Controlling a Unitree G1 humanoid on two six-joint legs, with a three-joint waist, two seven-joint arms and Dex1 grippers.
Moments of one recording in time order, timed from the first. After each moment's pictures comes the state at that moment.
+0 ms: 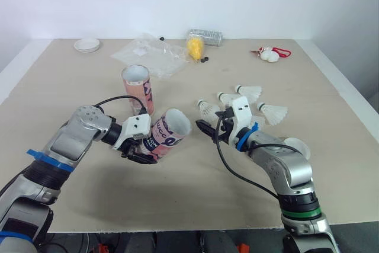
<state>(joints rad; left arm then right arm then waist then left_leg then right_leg) -0.64 0.78 -0.34 0.04 -0.16 0.40 -1.40 -0.44 -0.30 0.06 -0.22 0.38 0.78 0.34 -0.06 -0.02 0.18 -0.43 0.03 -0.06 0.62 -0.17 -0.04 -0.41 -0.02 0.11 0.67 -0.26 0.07</state>
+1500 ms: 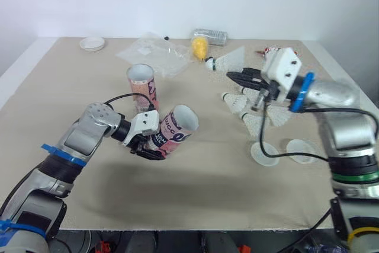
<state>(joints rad) -0.73 0.66 -0.38 0.13 -0.12 0.40 -1.40 -0.70 -0.81 0.02 -0.12 0.25 0.06 1.07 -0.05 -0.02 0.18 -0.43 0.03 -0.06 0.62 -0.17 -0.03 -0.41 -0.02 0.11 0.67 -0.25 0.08</state>
